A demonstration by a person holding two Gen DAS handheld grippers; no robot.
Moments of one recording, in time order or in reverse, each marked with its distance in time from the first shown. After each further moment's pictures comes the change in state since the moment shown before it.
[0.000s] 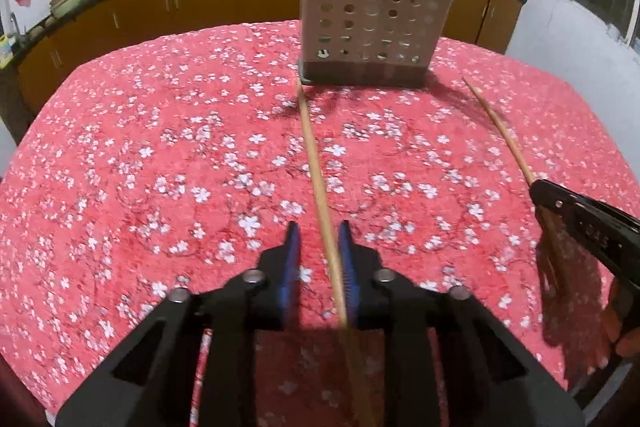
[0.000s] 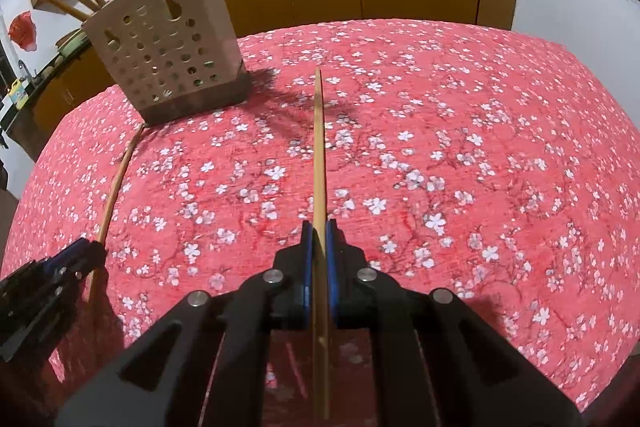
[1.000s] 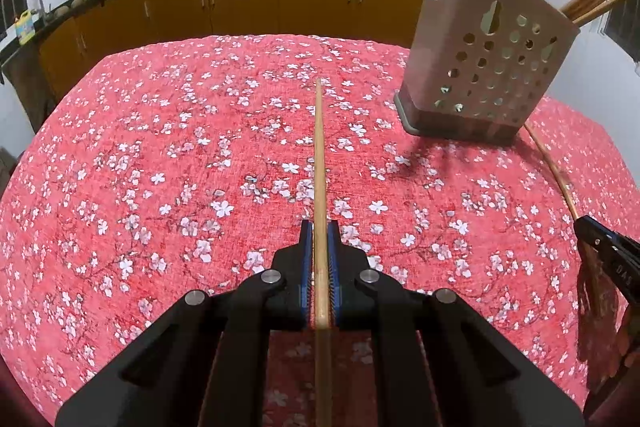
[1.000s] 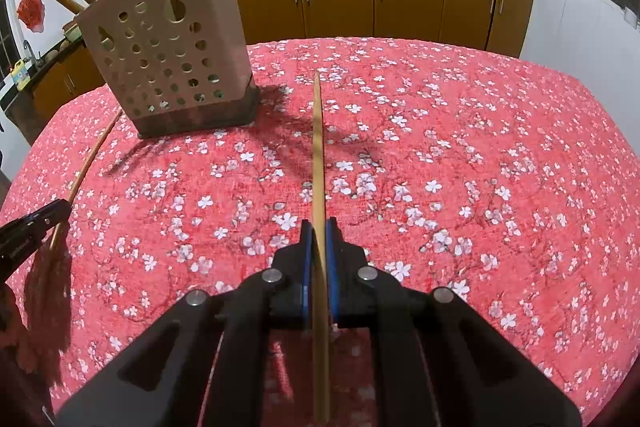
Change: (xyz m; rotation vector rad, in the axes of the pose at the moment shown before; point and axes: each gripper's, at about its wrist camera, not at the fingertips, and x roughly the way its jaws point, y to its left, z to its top) left arm 0.028 0.076 0.030 -0.094 -0.036 0.048; right arm 0.035 0.010 0.026 -0.078 -0.035 -0.019
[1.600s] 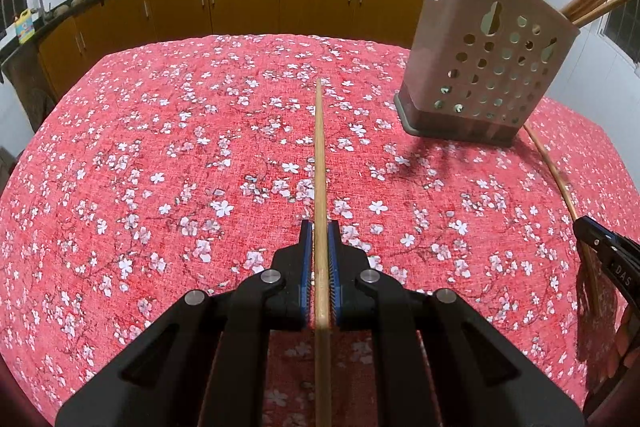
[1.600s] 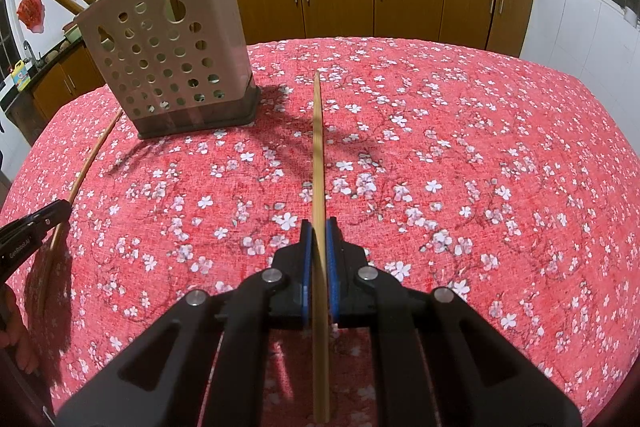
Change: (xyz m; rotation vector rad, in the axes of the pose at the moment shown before) left arm 0.000 -0.001 0.001 -0.003 0.002 0.000; right arm 0.000 0.001 0.001 0.002 0.000 0.002
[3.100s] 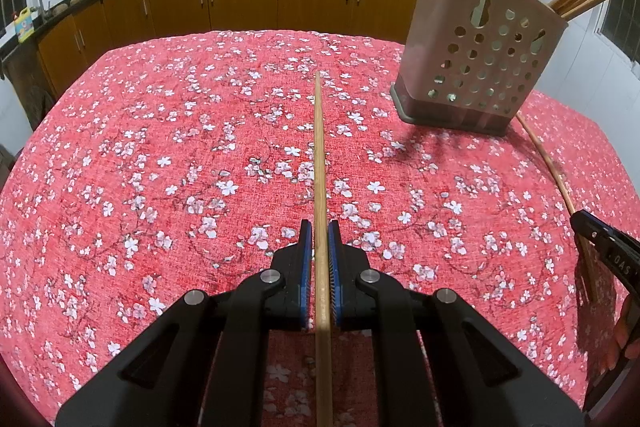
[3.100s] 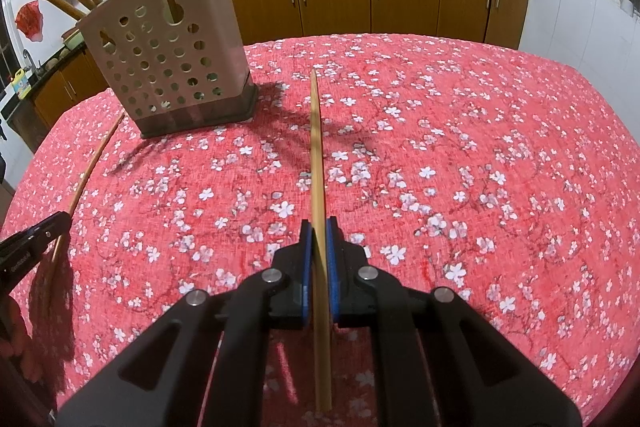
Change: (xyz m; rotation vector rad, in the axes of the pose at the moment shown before) left arm -0.011 -0.001 -0.006 0.001 0.011 -0.004; right arm -0.010 -0.007 -0.006 0.023 0.002 0.015
